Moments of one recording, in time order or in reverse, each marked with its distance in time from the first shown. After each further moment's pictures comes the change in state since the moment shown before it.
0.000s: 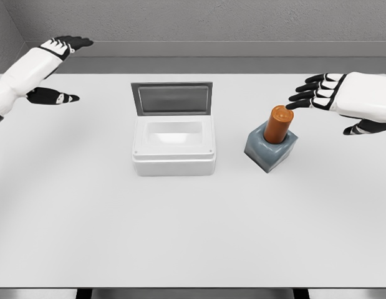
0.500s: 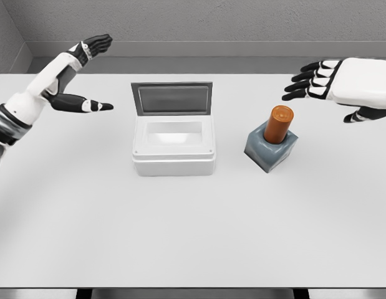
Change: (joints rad) left arm -0.003 -0.020 -0.190 -0.031 0.850 0.118 -0.224; right arm -0.151 0.055 0.027 0.001 -0.031 -0.002 0.173
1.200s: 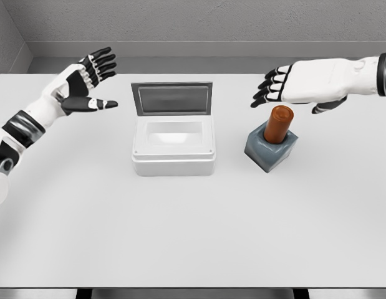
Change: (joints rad) left arm -0.001 -0.076 0.021 0.074 0.259 0.409 -0.033; right arm -0.134 0.255 0.143 0.155 0.175 0.001 0.131
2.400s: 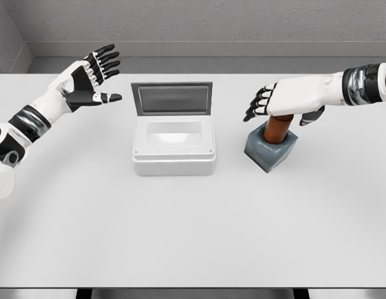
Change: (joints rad) left arm -0.038 -0.039 0.013 0.039 0.019 0.076 0.000; right arm -0.005 0.120 0.098 0.157 0.060 0.000 0.000
